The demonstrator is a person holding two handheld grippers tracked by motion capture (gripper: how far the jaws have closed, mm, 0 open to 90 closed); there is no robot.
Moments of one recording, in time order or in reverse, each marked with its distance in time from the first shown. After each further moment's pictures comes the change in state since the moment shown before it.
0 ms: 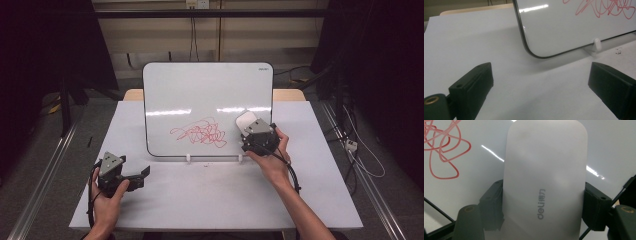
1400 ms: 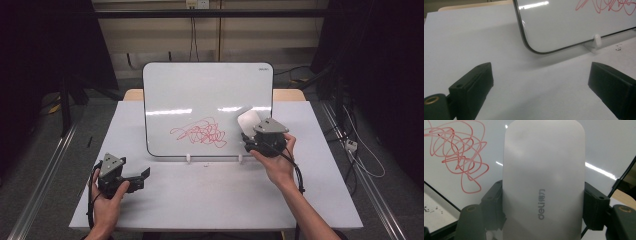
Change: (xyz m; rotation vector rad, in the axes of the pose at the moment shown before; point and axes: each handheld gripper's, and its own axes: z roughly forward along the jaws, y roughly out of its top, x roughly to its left) left arm 0.000 -0.003 0.000 0.014 -0.006 -0.004; right arm -0.011 0.002 -0.025 -0.109 0.098 0.123
